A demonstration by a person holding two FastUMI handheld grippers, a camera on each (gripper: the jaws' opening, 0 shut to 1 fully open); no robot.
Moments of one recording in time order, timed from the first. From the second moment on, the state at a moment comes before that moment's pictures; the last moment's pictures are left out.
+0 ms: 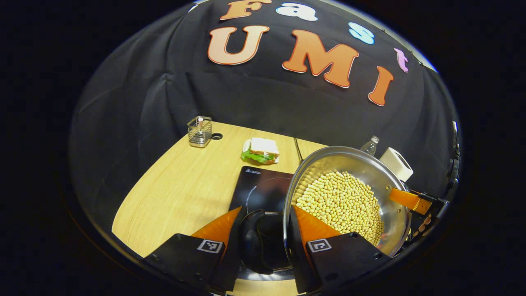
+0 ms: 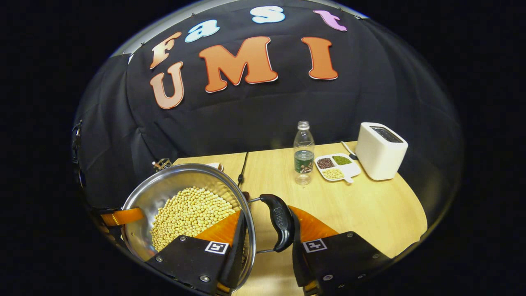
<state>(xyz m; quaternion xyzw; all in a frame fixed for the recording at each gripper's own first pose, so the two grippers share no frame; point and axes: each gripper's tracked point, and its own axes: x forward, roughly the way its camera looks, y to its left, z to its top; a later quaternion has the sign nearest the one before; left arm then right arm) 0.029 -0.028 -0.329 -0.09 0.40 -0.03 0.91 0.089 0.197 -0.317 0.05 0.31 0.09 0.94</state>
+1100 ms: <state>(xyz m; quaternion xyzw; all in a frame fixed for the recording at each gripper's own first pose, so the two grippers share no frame) 0.057 0.027 -0.417 -0.09 0.45 -0.01 0.89 0.114 0.263 -0.398 0.05 0.40 0.11 0.91</state>
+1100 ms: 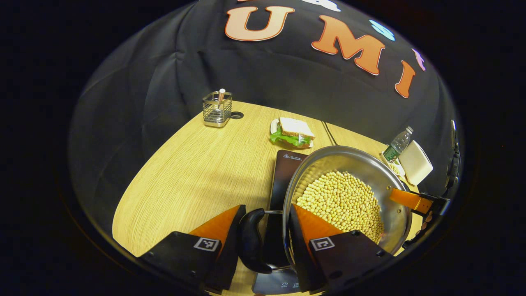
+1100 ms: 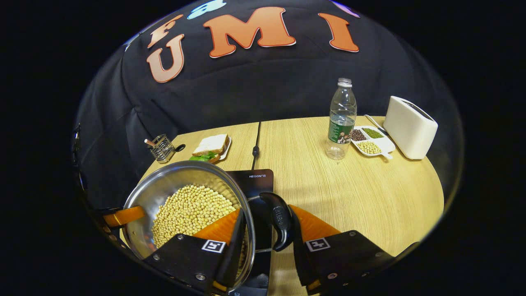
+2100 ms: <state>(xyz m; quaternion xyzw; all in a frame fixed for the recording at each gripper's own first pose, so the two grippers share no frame) 0.021 0.000 -0.048 -0.07 0.08 -0.01 0.99 0.044 0.077 -0.101 0.03 0.10 0.07 0.99</state>
